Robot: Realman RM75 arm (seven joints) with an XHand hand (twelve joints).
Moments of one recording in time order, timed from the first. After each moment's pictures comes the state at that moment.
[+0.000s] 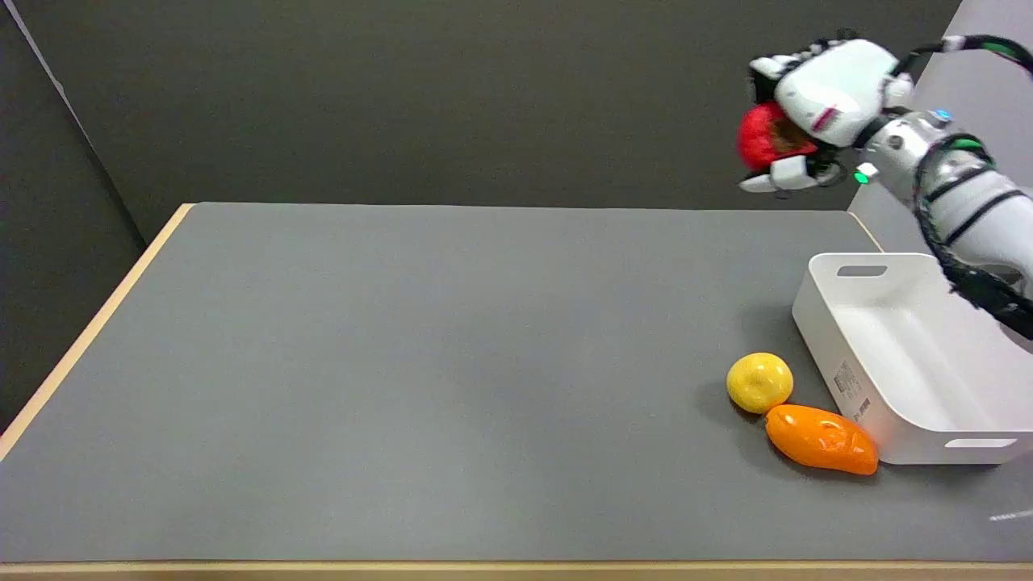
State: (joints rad) arm -0.08 -0.73 -1.19 1.73 -1.22 0.18 1.62
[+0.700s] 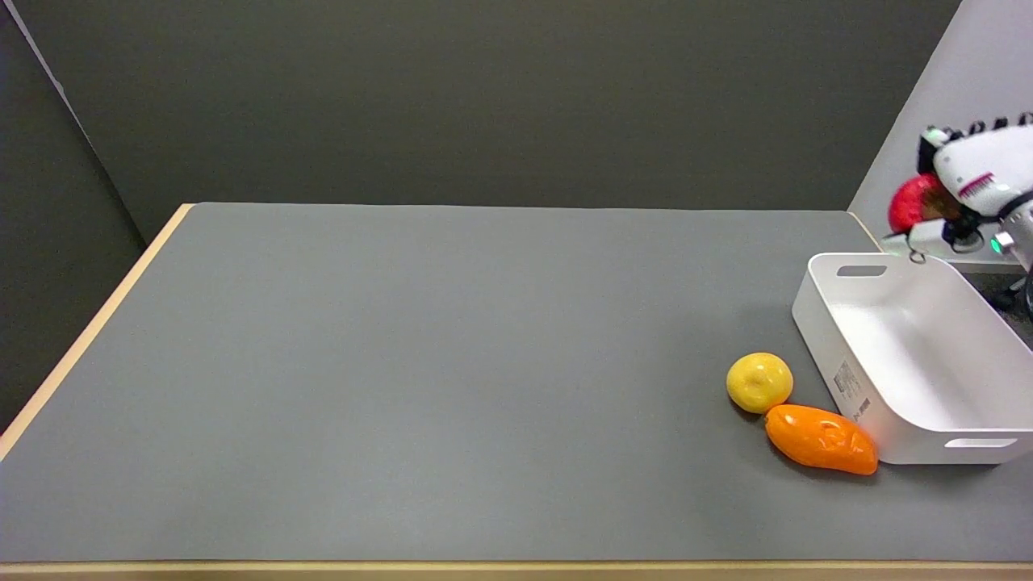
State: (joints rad) arm -0.44 -0.85 -0.86 1.68 -1.23 0.02 1.64
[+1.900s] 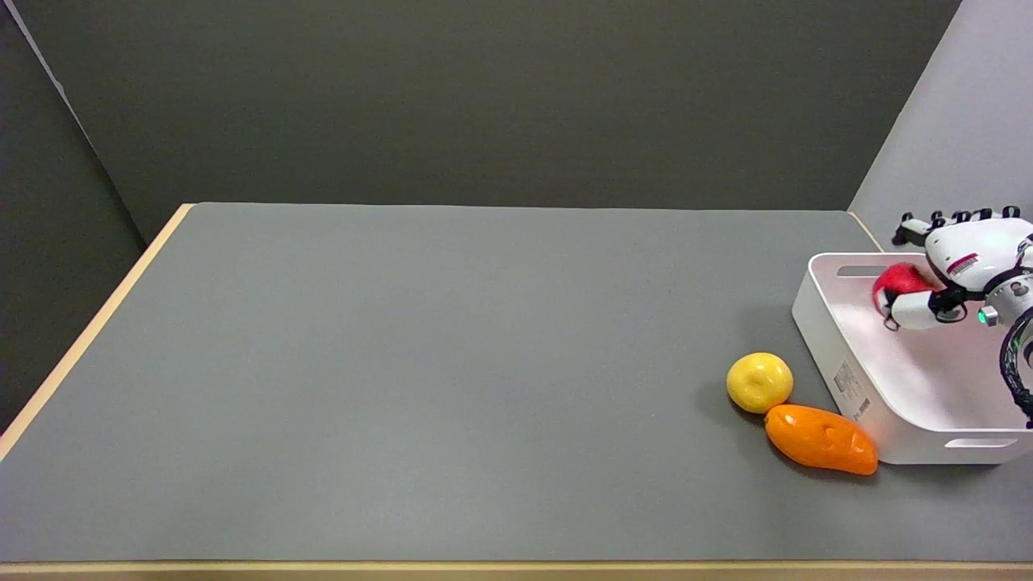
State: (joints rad) arm -0.54 -0.90 -0.93 1.61 -1.23 -0.06 1.69
